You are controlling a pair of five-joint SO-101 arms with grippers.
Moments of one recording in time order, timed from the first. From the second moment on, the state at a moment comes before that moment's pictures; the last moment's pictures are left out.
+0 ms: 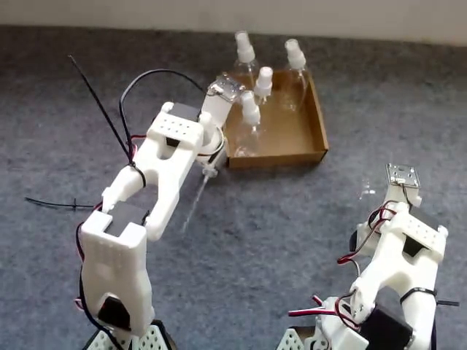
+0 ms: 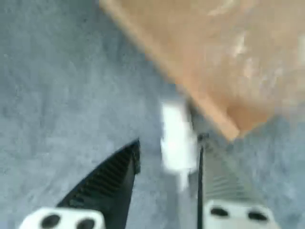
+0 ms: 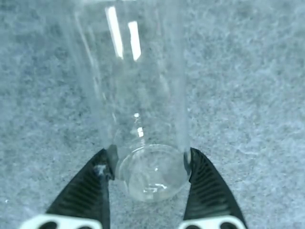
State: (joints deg) left arm 12.0 27.1 -7.0 65.2 -10.8; right arm 30.9 -20.0 53.2 55.3 28.7
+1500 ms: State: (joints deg) left arm 3.2 -11.4 32.0 58.3 -2.3; right arm 30.2 -19.2 50.7 63.4 44.2
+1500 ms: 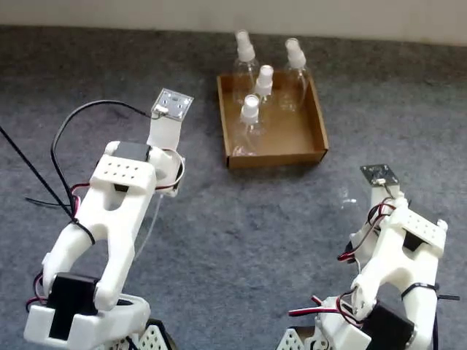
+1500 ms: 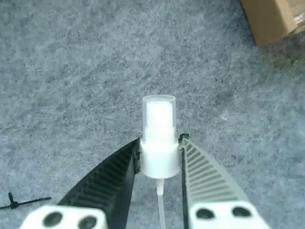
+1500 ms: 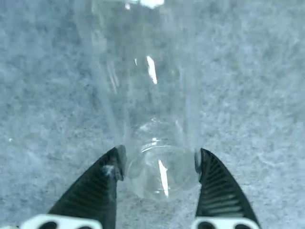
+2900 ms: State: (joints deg) left arm 0.0 -11.6 32.6 56.3 -2.3; right arm 19.3 16.4 3.8 76.8 51.5
